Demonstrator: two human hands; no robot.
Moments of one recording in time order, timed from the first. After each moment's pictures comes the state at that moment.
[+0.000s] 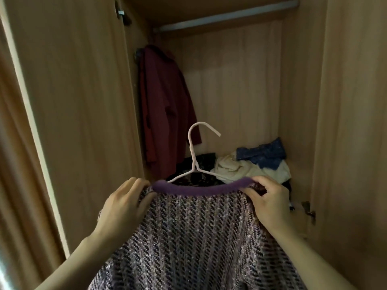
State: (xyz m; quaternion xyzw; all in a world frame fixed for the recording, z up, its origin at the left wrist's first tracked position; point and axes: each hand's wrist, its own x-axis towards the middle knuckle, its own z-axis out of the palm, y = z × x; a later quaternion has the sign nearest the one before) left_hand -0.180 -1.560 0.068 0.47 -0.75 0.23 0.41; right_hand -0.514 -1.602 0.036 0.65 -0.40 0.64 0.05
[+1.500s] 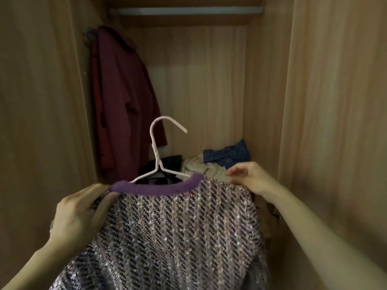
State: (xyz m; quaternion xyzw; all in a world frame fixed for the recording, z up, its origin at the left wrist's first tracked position) left_hand -0.170 -1.647 0.061 0.37 -0.74 0.19 0.52; right_hand -0.575 -1.675 0.097 0.66 -0.58 0.43 -0.20
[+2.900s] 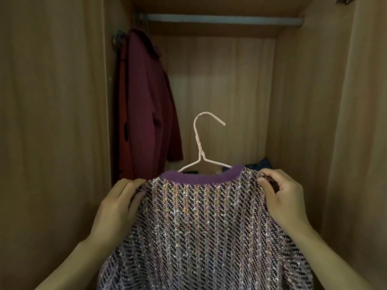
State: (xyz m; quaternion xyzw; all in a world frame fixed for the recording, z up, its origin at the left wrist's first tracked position) left_hand -0.136 -1.794 0.065 0.35 -0.75 0.18 0.53; right_hand -0.506 -1.746 0.094 0.64 -0.48 0.58 0.18
